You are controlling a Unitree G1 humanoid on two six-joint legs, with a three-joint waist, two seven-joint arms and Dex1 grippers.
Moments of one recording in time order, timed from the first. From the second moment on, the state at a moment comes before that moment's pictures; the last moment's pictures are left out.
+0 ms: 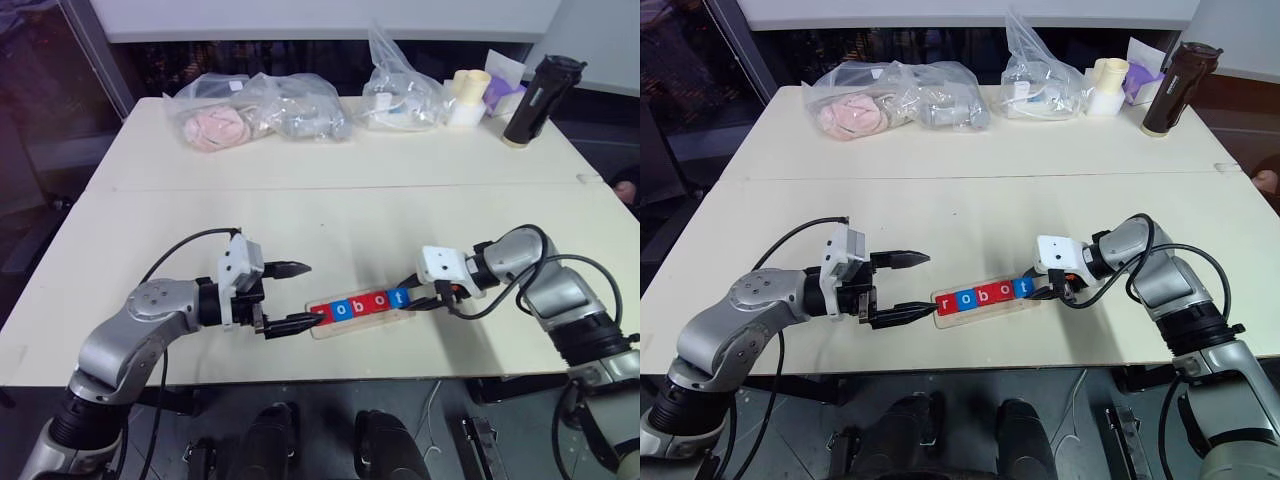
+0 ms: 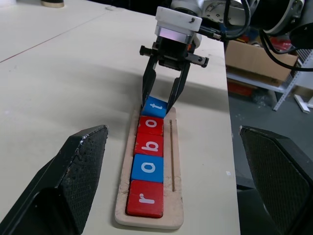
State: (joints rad) left arm -0.24 0.63 -0.06 -0.45 -0.62 0.58 -0.94; right arm -0.59 -0.80 0.27 0.21 0.01 0.11 1.43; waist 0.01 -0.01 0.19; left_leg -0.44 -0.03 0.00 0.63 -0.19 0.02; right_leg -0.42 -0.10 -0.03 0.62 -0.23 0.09
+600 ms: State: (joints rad) left arm -0.24 0.62 -0.06 -0.45 -0.62 0.57 -0.95; right arm -0.59 -0.80 0.28 0.19 0.01 0.13 1.42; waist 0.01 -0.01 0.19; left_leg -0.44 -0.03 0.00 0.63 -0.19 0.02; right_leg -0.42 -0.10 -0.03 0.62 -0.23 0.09
